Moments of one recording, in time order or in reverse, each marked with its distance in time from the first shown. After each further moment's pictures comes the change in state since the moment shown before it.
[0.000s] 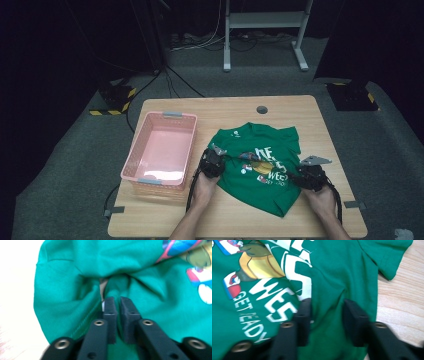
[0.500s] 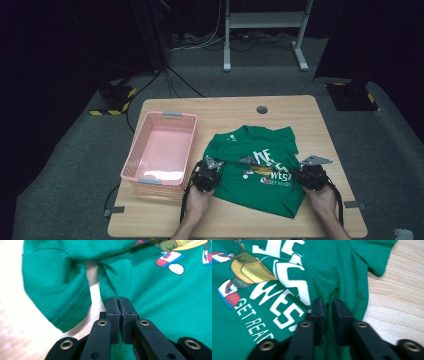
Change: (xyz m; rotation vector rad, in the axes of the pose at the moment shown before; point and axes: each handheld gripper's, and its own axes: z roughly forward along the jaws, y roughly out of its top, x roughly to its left) left arm -0.008 -0.039 -0.036 -0.013 -0.095 -0.018; right arm 0.000 0.000 -0.001 -0.003 -0.004 -0.008
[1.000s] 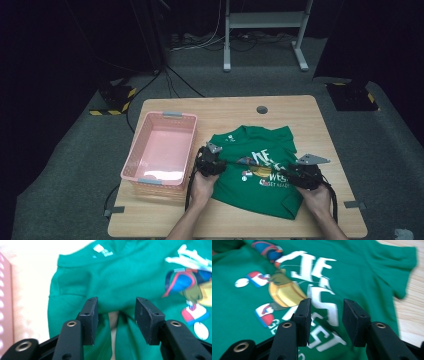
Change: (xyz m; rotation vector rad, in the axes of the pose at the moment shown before) left arm 0.020 0.050 0.018 -0.097 0.099 -0.087; right arm 0.022 0.016 -0.008 -0.081 0.085 -0.011
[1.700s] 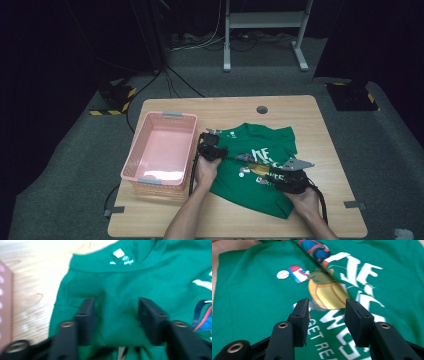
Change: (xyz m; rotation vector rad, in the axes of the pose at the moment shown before) left arm 0.021 0.030 0.039 0.080 0.026 -0.079; right arm 0.036 0.004 0.014 -0.010 0.108 -0.114
